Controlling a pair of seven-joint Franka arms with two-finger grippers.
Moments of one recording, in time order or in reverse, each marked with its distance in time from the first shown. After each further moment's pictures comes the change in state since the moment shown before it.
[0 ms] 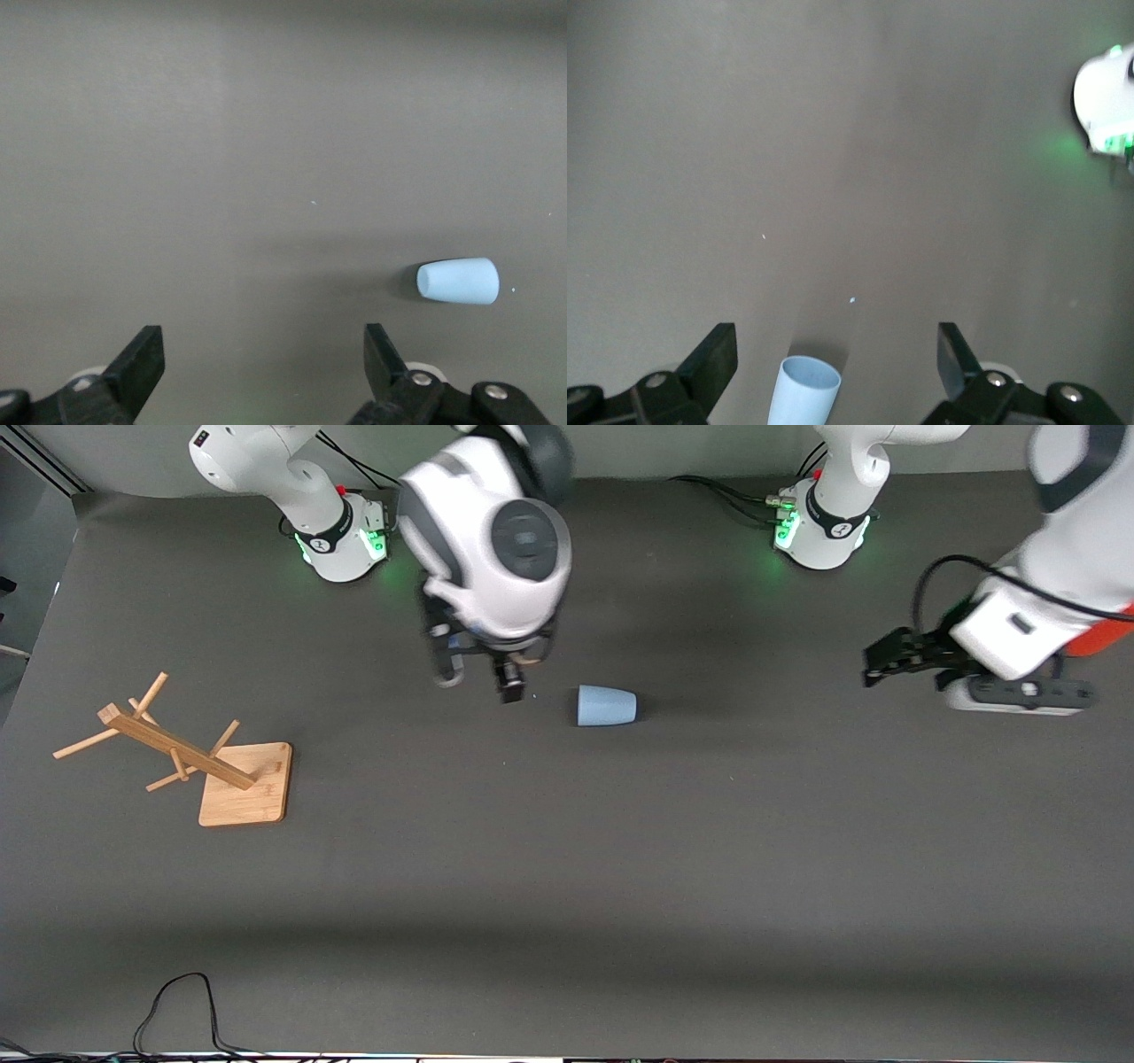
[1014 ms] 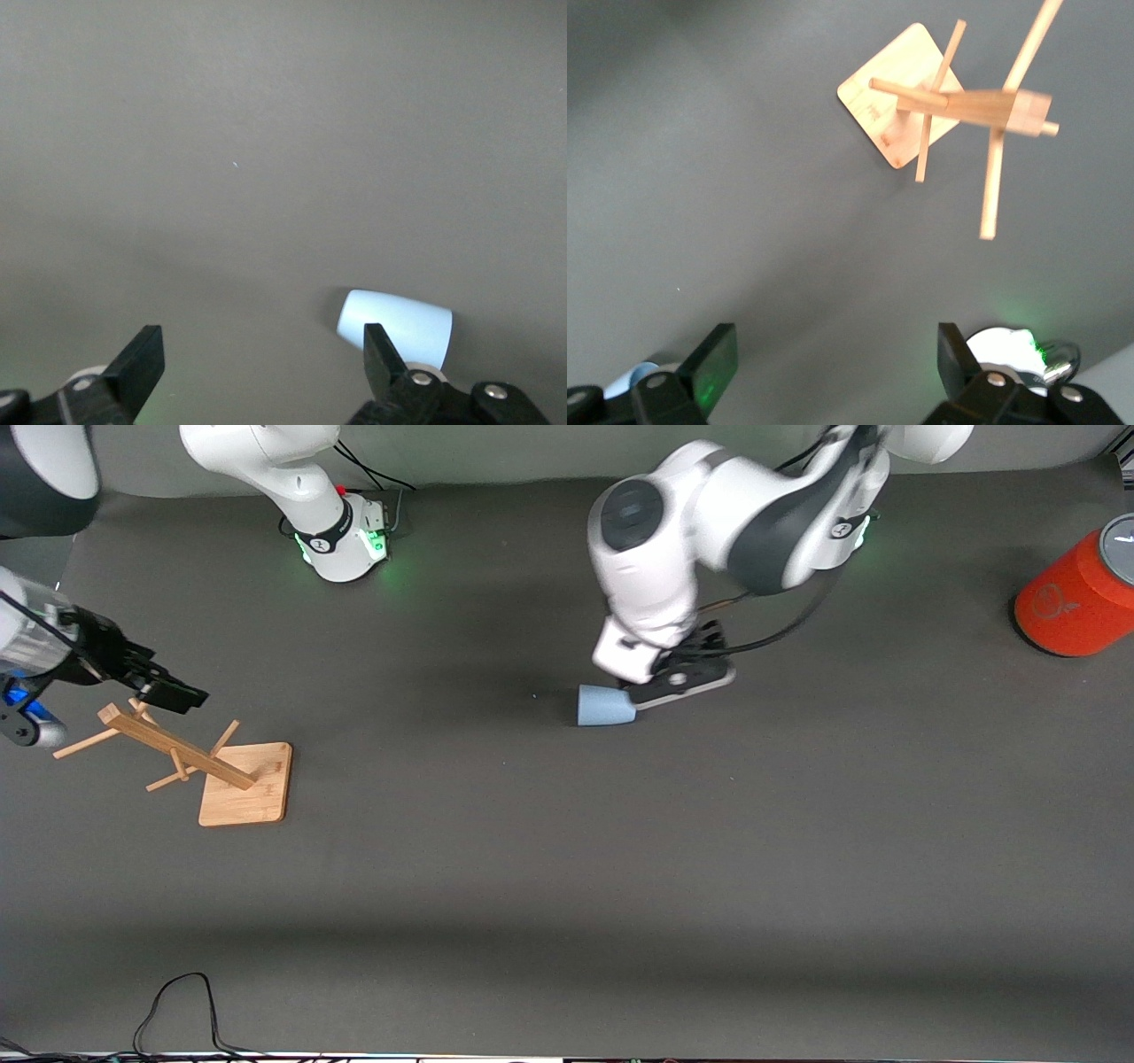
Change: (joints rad) left arm -0.565 0.418 -0.015 0.197 0.327 0.004 -0.873; right arm -0.677 -0.351 0.071 -0.247 -0.005 0.010 -1.290
